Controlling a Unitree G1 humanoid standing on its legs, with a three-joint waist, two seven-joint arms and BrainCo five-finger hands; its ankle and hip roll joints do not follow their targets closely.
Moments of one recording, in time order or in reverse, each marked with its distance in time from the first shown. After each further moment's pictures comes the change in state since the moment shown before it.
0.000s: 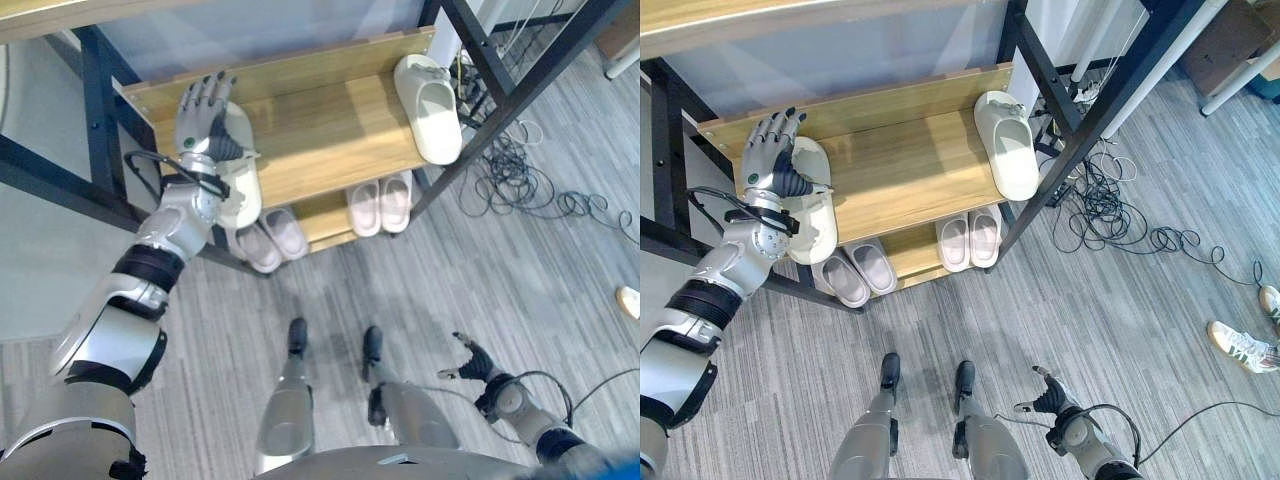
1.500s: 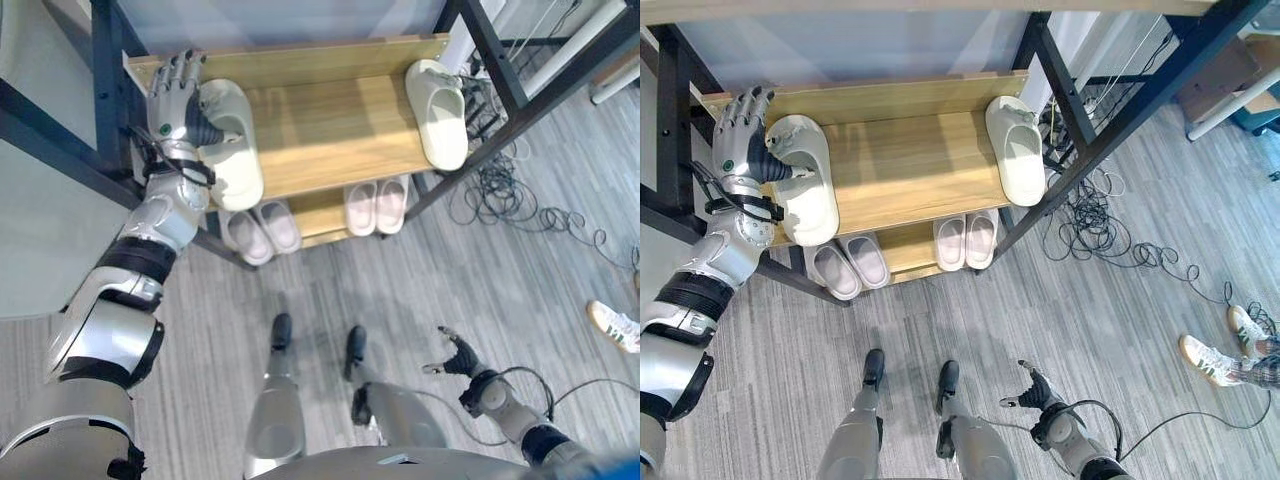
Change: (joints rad) left arm 0.043 -0.007 0.043 -0.020 -0.020 0.032 0.026; right arm 0.014 0.052 0.033 -0.026 -0.001 0.006 -0.038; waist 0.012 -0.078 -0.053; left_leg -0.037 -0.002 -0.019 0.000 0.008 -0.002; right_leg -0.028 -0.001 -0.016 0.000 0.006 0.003
